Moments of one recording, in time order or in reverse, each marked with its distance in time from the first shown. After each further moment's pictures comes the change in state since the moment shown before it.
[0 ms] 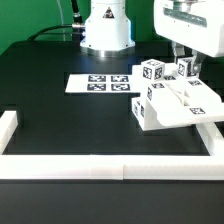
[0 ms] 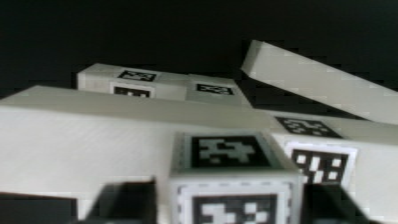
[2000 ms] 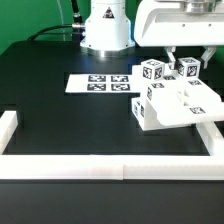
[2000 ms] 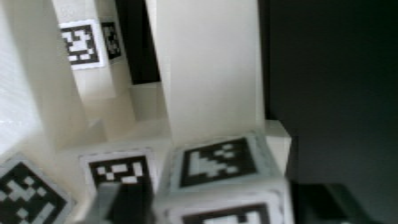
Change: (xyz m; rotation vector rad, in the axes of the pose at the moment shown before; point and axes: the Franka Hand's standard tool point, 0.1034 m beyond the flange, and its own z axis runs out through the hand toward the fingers) arm -0.001 -0.001 0.000 -0.068 0.015 -1.279
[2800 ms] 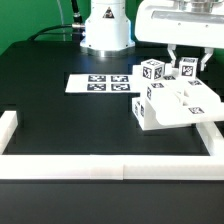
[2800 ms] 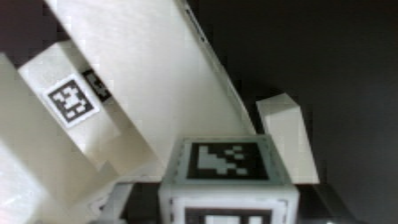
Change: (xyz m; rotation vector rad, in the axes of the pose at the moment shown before) arm 0.000 -0.001 0.000 0.003 -0.001 0.426
